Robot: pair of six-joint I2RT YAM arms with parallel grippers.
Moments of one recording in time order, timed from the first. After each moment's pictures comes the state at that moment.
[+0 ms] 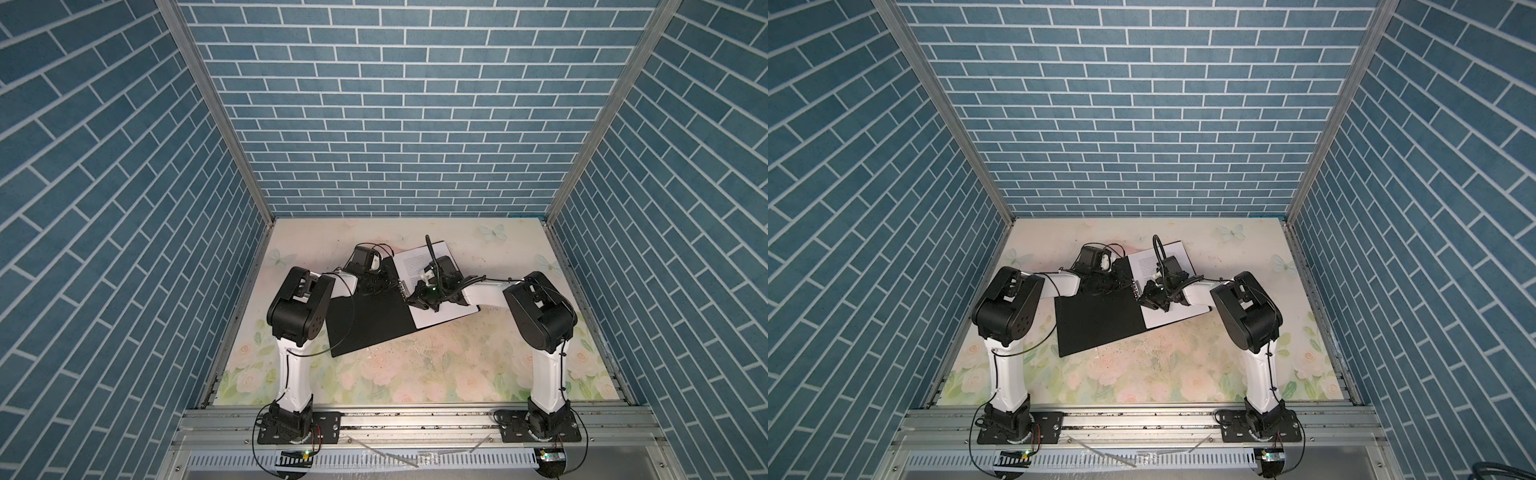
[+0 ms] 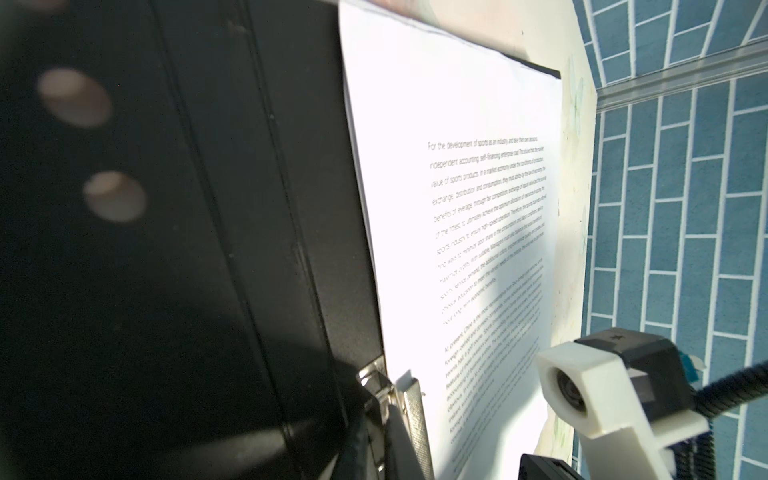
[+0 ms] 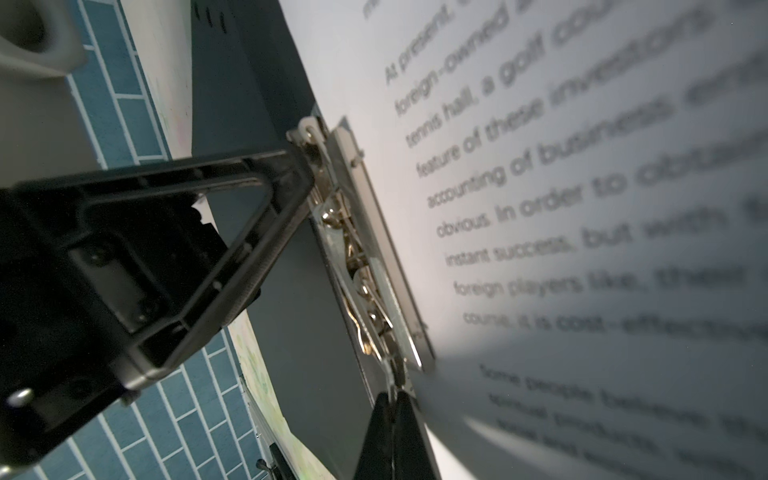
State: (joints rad) left arm -0.35 2.06 1.14 0.10 0.52 -0.74; right arm 0.63 2.04 1.16 -0.07 -0.54 0.92
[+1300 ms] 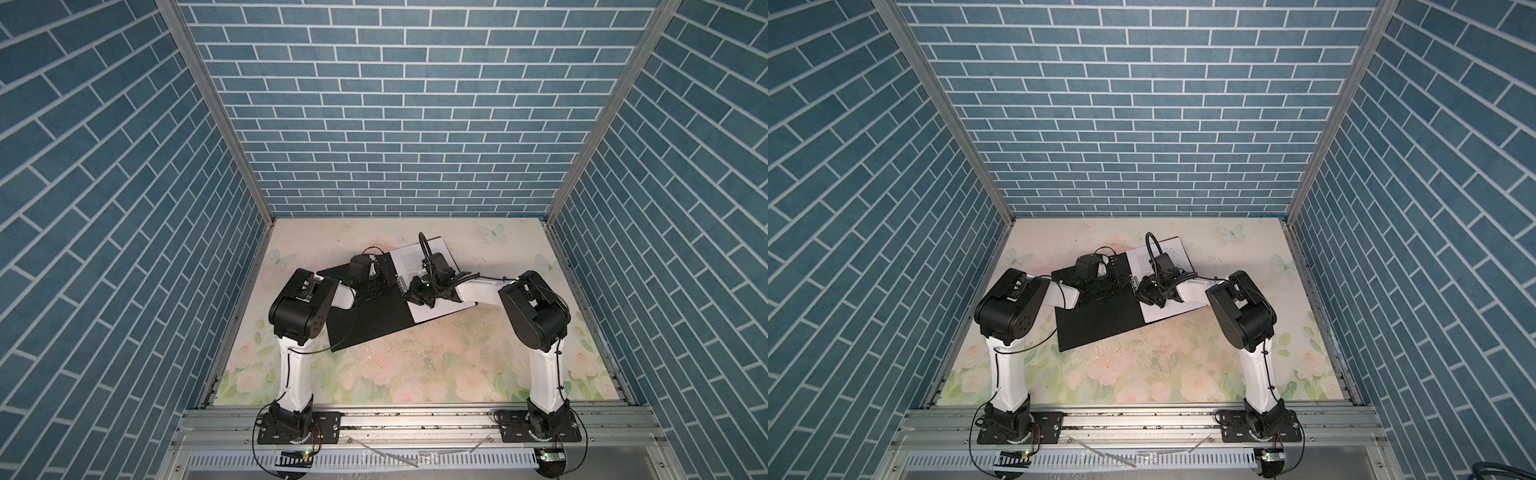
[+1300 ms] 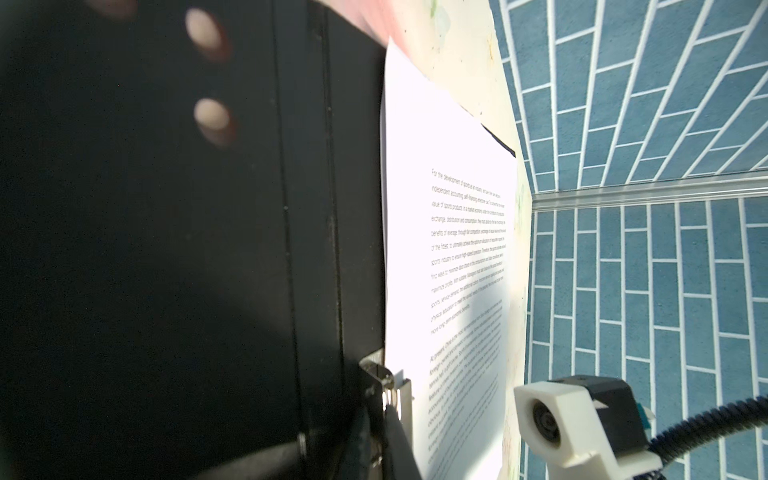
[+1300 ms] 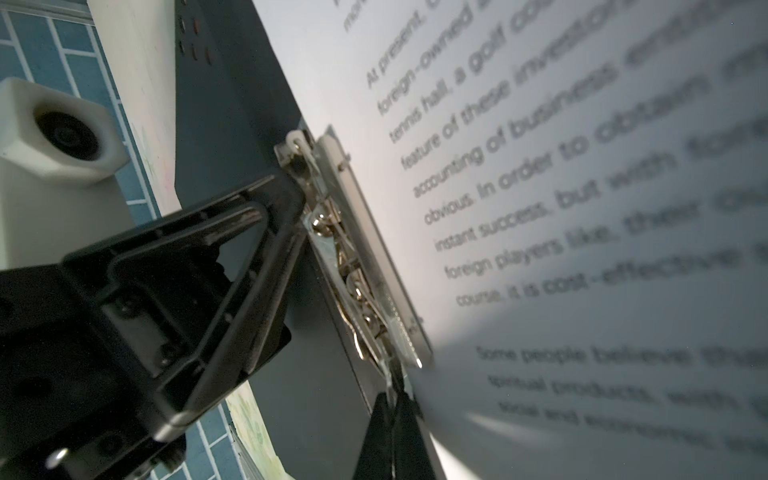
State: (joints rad) left arm -0.36 2.08 0.97 0.52 0.44 -1.03; right arm 0.67 2.09 1.23 -0.09 -0.43 1.00
